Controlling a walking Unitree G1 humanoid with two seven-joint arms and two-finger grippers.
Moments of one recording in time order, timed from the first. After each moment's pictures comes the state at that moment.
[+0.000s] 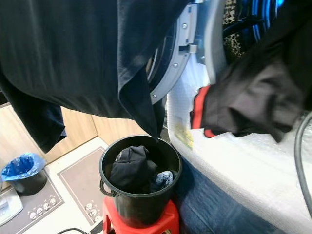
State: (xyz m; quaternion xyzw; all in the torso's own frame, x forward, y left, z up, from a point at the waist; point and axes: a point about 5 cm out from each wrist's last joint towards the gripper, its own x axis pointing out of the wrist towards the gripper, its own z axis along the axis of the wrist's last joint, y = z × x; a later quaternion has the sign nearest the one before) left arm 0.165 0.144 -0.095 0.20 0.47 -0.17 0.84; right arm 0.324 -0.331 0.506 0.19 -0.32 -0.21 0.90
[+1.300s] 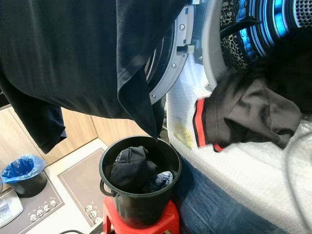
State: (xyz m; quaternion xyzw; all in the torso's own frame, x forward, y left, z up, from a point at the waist) left arm 0.161 0.144 -0.096 0.19 0.47 -0.16 0.85; right arm 0.333 -0.377 0.407 0.03 -0.04 -0.49 0.87
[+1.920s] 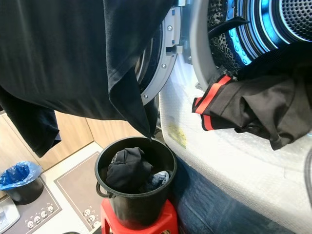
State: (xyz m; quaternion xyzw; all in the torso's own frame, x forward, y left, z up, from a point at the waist) left arm 0.158 0.145 -0.098 0.20 0.48 -0.16 0.84; right arm 0.314 -0.394 0.416 0.00 -0.05 -0.55 0.83
